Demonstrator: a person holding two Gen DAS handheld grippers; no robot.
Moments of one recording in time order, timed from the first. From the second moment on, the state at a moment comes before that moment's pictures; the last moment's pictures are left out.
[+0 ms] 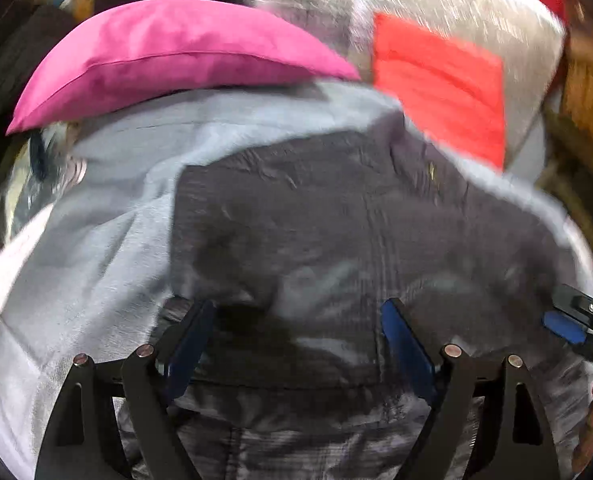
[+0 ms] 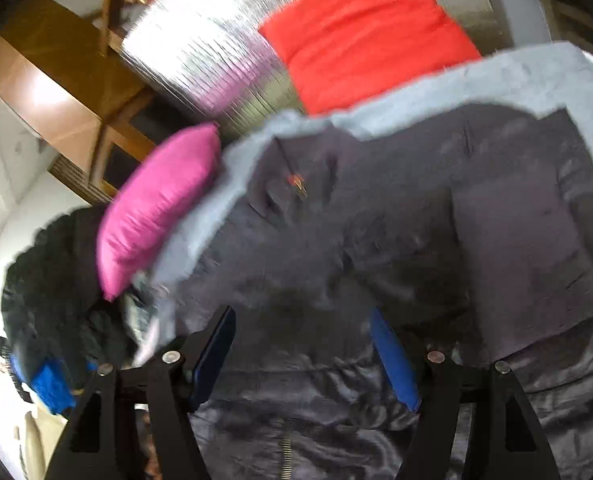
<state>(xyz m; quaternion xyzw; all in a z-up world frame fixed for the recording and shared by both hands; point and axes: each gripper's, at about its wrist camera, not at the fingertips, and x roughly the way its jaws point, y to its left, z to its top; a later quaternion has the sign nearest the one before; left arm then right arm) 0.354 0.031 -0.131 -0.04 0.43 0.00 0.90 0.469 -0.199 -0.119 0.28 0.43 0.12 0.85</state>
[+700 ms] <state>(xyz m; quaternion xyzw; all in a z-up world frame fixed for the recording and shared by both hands) 0.344 0.115 -0.144 -0.14 0.46 0.07 0.88 0.449 -0.228 -0.099 0.31 0.40 0.11 0.86</state>
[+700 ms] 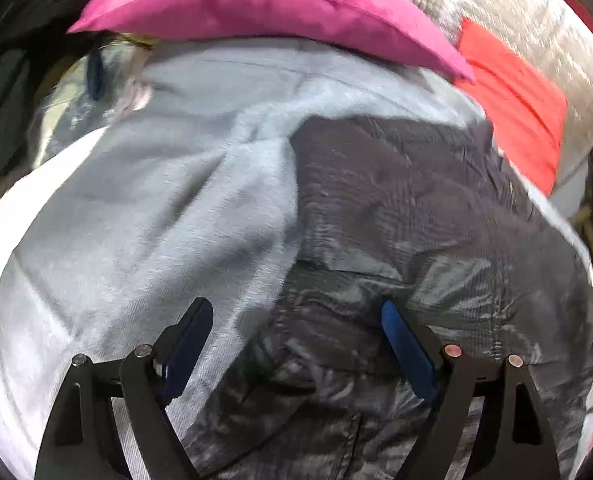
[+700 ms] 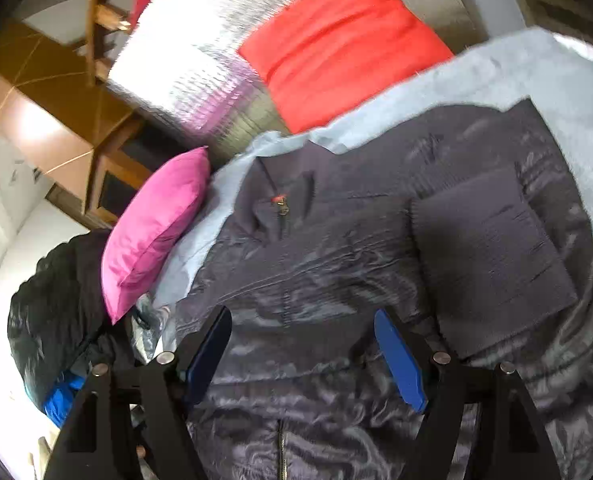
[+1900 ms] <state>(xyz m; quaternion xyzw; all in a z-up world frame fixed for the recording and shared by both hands) 0.167 0.093 -0.093 -0.04 0.42 0.03 0.91 0.207 -0.278 -0.081 0.18 0.41 0.02 0.89</state>
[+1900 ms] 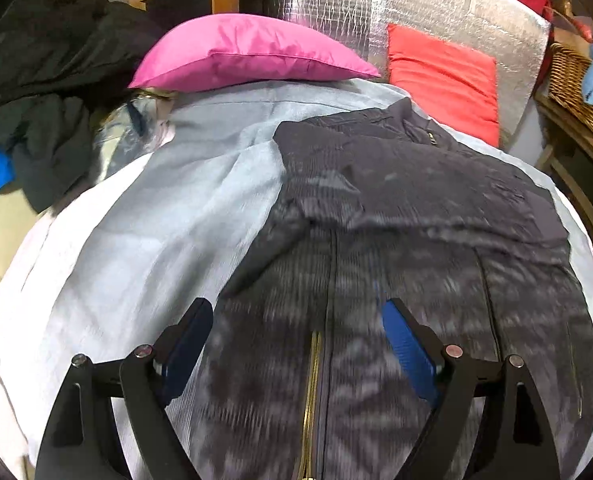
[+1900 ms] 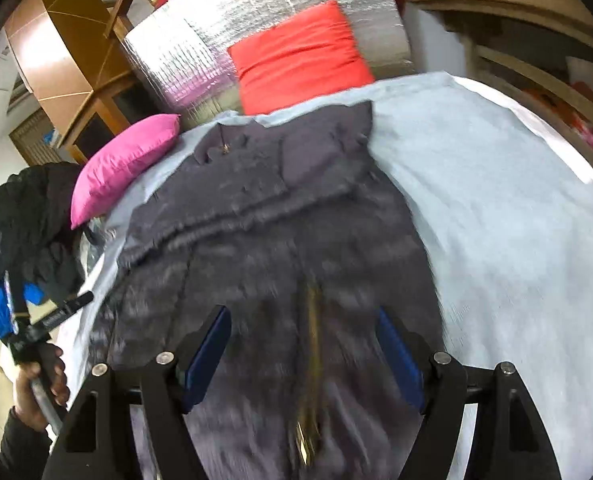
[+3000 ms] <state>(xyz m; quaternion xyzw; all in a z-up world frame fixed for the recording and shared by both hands) 0.020 0.146 -0.144 -0.09 0.48 0.05 0.87 0.087 -0.309 -0.148 0.30 0.44 0.03 0.85</state>
